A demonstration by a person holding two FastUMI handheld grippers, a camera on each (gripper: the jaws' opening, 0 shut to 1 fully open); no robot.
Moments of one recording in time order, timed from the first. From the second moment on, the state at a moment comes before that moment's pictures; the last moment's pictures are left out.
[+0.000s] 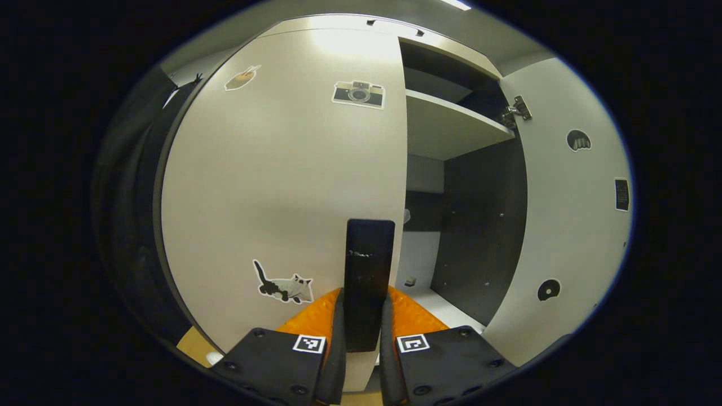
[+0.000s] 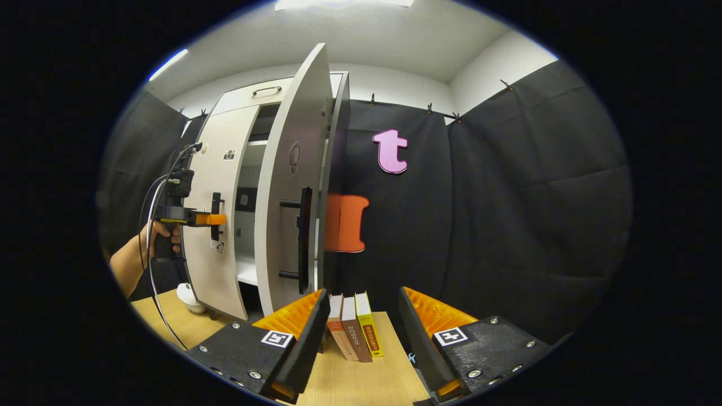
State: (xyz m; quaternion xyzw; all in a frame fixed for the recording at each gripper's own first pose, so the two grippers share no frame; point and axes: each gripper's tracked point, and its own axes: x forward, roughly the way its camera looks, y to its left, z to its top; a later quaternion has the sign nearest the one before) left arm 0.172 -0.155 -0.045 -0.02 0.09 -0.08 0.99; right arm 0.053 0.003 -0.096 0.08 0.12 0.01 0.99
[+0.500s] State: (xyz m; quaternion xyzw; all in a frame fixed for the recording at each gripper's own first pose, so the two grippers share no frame) left arm 0.123 -0.144 -0.038 -0.01 0.10 -0.09 0.99; right arm 0.042 0.014 -0.086 0.10 0.11 0.01 0.99
